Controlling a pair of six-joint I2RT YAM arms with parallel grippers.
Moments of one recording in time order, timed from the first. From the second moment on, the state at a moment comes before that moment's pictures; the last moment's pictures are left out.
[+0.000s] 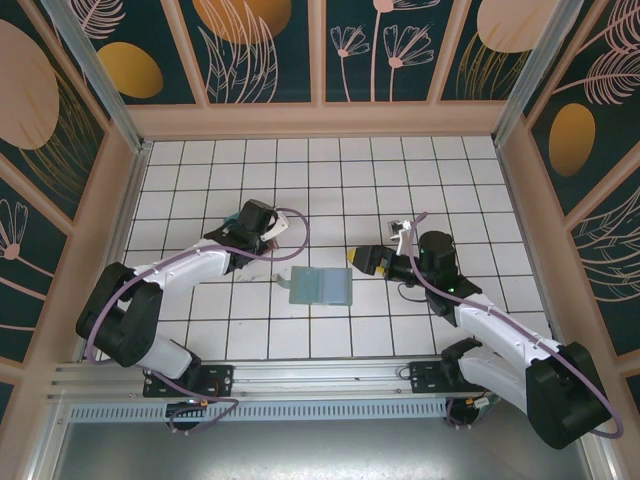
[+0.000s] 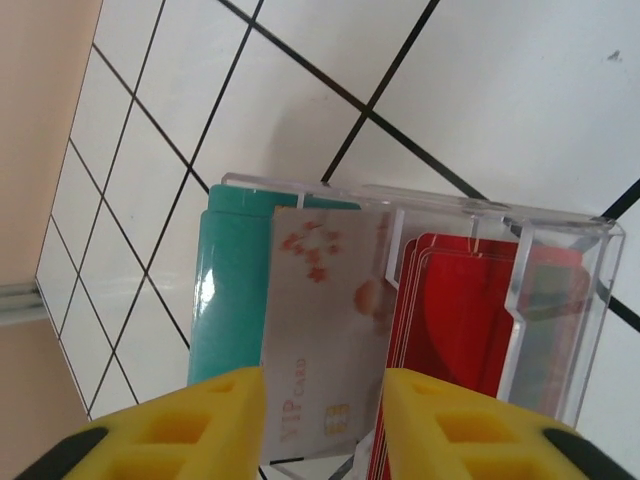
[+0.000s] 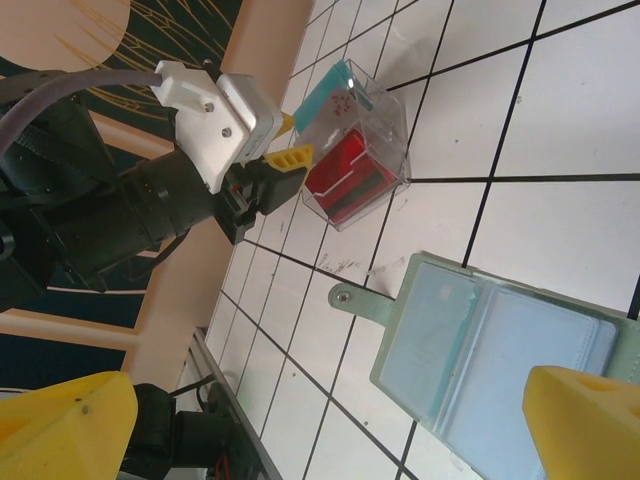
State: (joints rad) left arm -0.55 1.51 0.84 -0.22 -0.43 0.59; right arm 0.46 0.98 0.37 0.26 -0.64 0.81
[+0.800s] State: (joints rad) left arm -0.53 1.46 1.19 -0.43 -0.38 0.07; right arm 0.53 1.07 0.45 0.11 -0.51 0.75
